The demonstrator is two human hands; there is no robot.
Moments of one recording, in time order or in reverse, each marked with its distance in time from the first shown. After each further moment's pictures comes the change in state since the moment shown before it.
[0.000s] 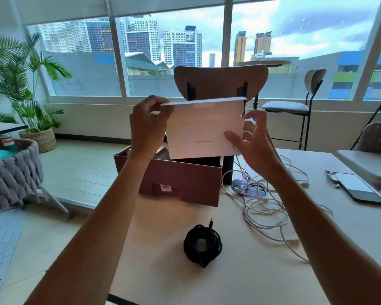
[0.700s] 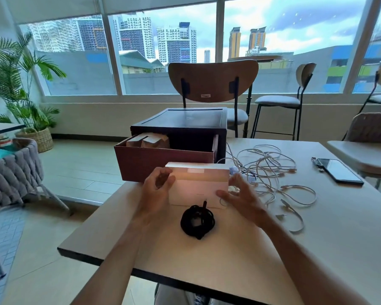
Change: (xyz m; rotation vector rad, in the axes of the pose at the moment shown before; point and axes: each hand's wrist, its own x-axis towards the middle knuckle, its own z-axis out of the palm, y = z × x) left_hand -0.158 -0.076 -0.012 -0.144 -0.331 -0.373; right_hand -0.132 0.077 0.000 -0.054 -0.157 0.333
